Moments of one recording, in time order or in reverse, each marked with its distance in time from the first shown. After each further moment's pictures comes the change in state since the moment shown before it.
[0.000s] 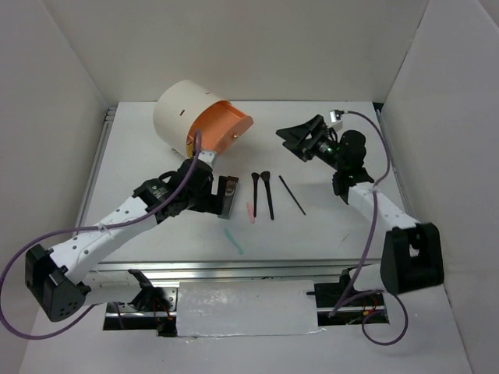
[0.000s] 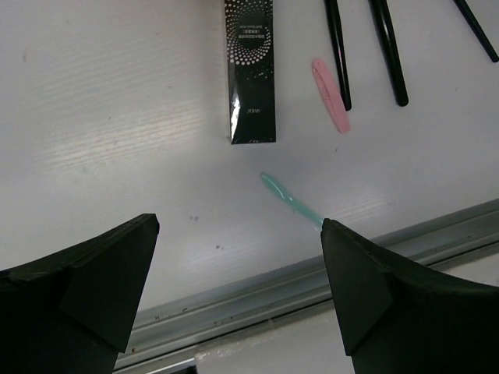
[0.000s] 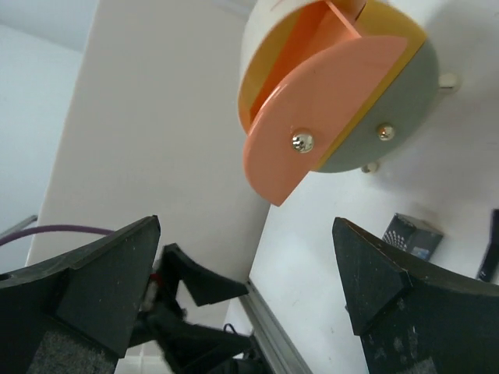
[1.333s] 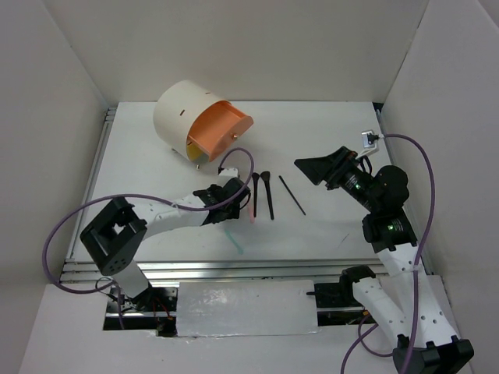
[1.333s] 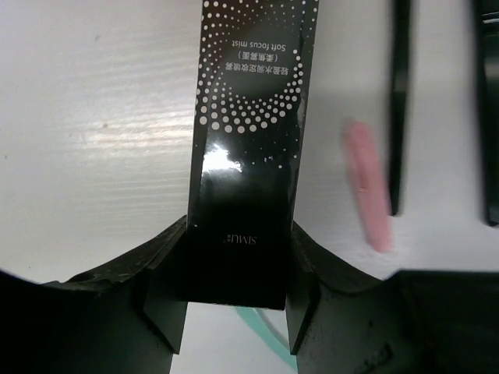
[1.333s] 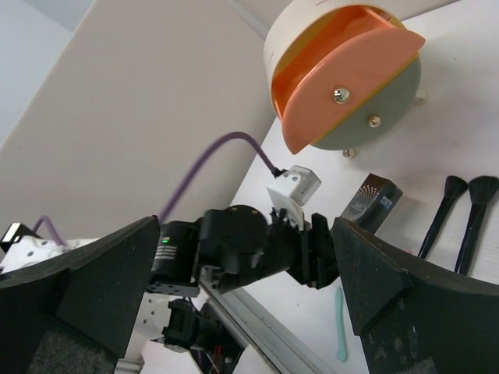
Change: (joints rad) left arm -0.136 0.470 -0.154 0.467 -0.281 -0.213; right arm -0.031 -0.739 -0.056 -0.650 0.089 -0.313
